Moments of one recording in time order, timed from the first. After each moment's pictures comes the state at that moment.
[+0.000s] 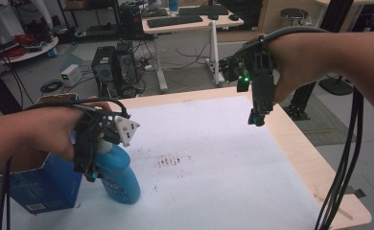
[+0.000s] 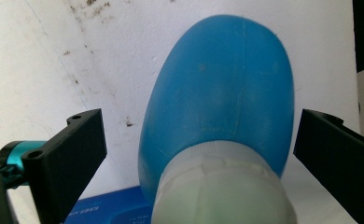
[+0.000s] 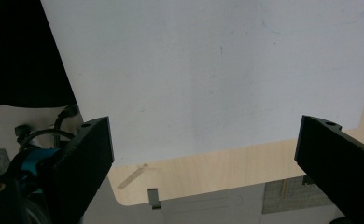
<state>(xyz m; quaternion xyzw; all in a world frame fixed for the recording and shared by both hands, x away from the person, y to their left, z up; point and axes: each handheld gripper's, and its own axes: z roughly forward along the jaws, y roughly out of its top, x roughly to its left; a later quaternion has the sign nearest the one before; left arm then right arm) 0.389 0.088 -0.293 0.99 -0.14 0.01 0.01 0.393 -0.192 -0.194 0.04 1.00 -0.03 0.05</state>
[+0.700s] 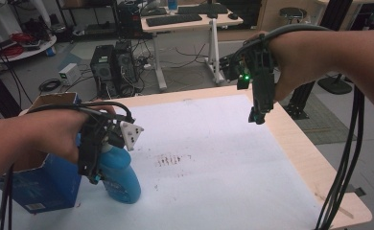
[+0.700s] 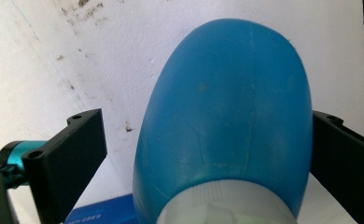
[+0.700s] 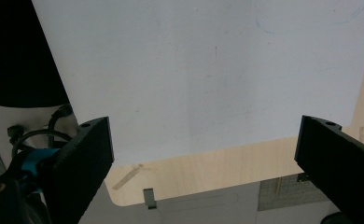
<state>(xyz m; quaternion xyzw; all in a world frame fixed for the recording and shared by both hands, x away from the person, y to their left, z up) 0.388 0.082 -0.302 0.99 -0.16 0.00 0.01 0.394 -0.190 -0.196 0.04 1.00 -0.04 0.06</state>
